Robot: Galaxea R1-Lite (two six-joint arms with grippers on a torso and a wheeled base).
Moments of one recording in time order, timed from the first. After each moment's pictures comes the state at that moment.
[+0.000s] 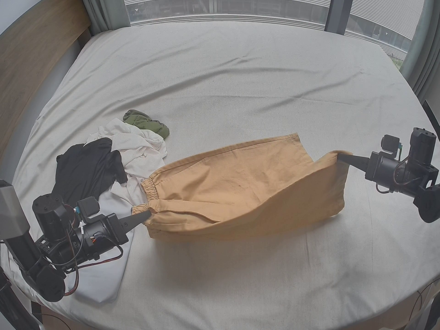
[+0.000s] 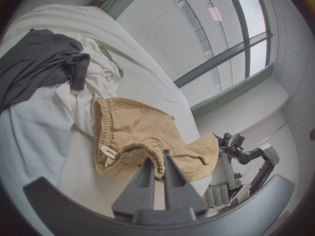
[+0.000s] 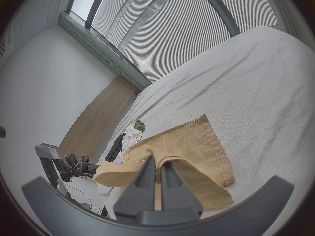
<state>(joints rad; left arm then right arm) -0.22 1.90 -0.18 -1.54 -0.50 -0.65 0.04 1.74 -0.68 -0.89 0.70 0.38</state>
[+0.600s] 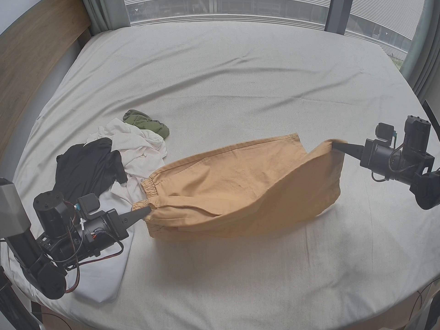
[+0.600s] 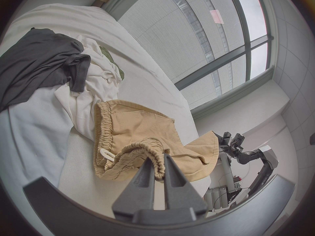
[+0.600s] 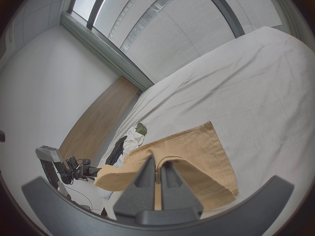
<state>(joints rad) -0.22 1.90 -0.20 -1.54 -0.48 -0.68 0.06 1.77 -0.82 -0.81 0.70 0.38</state>
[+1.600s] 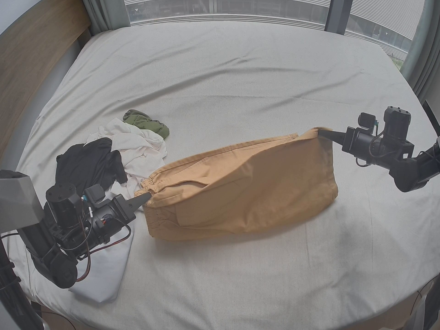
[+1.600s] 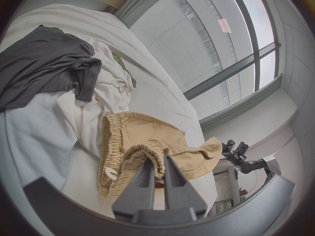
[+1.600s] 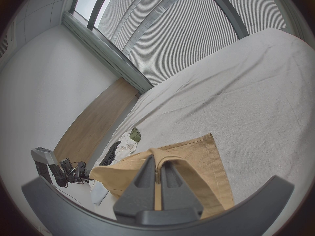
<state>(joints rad) -0.21 2.01 -0.33 -1.54 -0.36 -0.73 0.07 1.99 -1.07 -0.81 0.69 0.38</state>
